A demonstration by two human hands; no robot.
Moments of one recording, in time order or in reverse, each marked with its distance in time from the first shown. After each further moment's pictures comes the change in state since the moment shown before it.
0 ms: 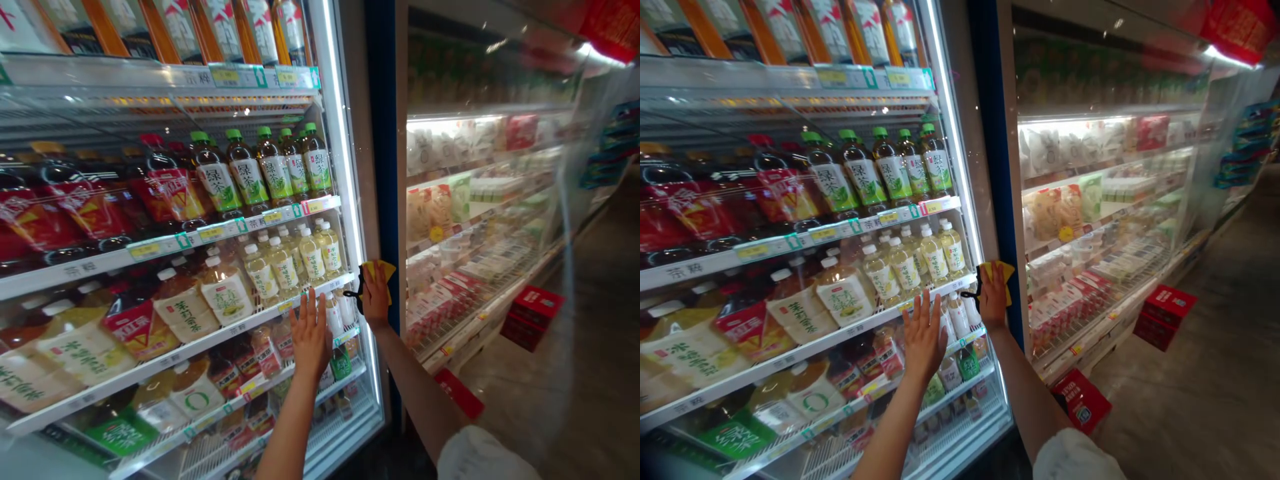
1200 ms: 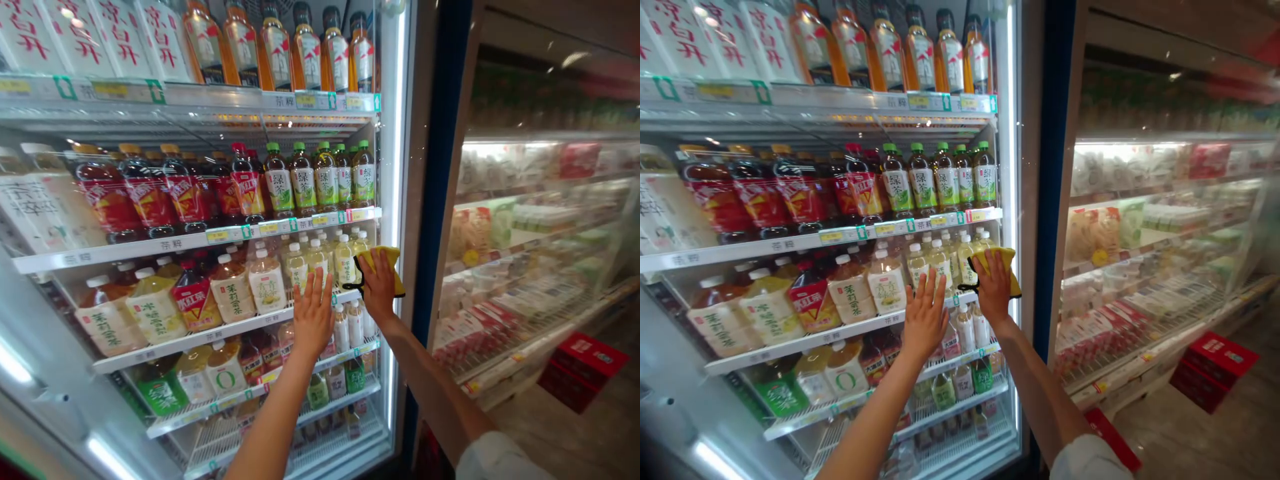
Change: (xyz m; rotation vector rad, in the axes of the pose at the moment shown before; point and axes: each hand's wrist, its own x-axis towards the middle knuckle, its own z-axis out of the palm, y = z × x) left_hand 0.036 -0.054 -0.063 0.125 0.045 0.013; right_hand 0.062 -0.095 0.017 -0.080 -0.009 -0.282
